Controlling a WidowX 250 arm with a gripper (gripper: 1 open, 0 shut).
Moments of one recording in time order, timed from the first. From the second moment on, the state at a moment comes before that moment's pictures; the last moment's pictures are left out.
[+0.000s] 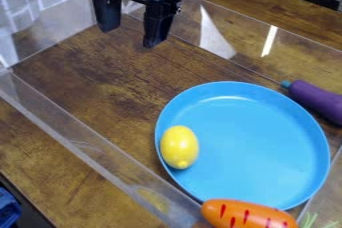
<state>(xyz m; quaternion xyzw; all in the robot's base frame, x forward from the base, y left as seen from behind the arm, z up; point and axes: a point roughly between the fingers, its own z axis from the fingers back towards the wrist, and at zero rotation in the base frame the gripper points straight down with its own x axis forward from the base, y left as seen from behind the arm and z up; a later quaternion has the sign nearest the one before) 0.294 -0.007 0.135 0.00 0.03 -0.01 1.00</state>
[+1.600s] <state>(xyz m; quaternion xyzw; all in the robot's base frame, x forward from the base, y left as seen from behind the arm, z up) 0.281 -0.069 0.038 -0.01 -0.02 0.01 1.00</state>
